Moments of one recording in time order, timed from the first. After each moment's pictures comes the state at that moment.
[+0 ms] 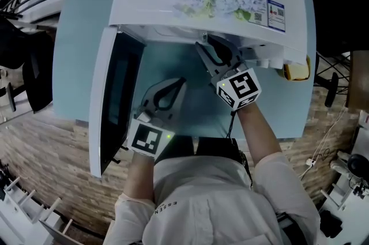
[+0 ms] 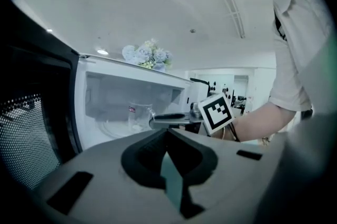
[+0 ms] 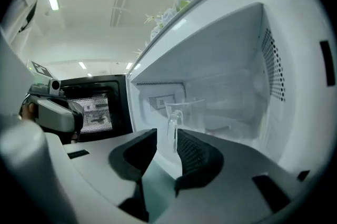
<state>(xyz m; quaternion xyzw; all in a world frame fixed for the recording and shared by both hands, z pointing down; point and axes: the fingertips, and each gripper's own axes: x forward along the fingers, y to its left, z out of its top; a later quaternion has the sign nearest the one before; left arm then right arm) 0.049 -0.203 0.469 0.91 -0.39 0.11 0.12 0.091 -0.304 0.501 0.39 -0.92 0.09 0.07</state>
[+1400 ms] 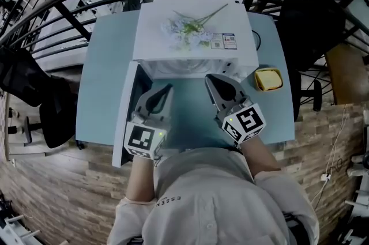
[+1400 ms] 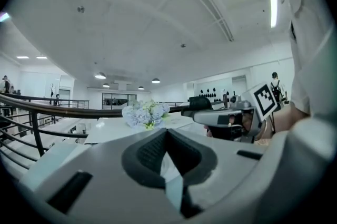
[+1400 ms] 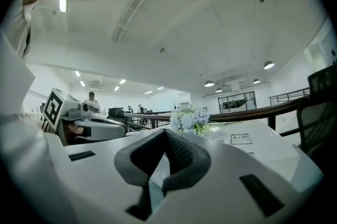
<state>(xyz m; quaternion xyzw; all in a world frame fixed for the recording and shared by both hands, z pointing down) 0.026 -0.192 0.325 0.92 -0.40 0.07 -0.01 0.126 -0.203 0.309 0.45 -0.89 0.01 -0.01</state>
